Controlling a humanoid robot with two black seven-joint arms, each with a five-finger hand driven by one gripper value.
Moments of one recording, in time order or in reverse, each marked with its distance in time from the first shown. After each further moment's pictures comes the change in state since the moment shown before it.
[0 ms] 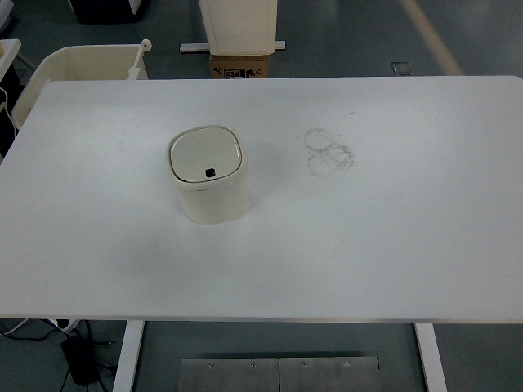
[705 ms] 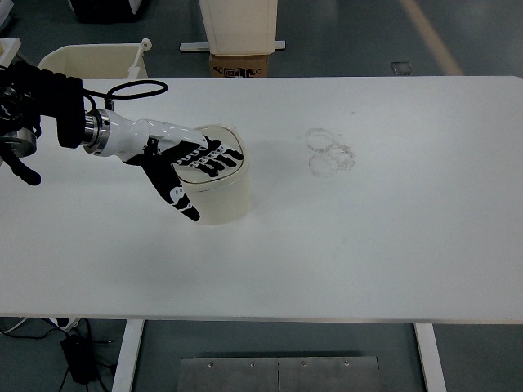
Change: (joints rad) left arm -0.020 0.026 0.355 -0.429 0.520 -0.058 0.093; right arm 0.000 0.000 0.000 0.000 0.000 0.000 0.000
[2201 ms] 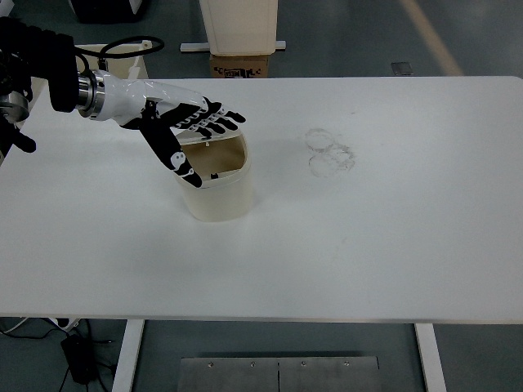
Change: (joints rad) left arm -0.065 -0.014 -0.003 0.040 0.007 0.004 0.005; right arm 0.000 0.000 0.000 0.000 0.000 0.000 0.000
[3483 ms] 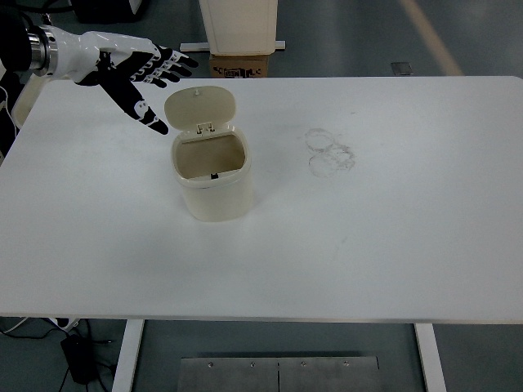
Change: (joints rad) left arm -0.046 0.036 0.000 0.155 0.015 0.025 -0.001; right arm 0.000 0.000 0.000 0.000 0.000 0.000 -0.001
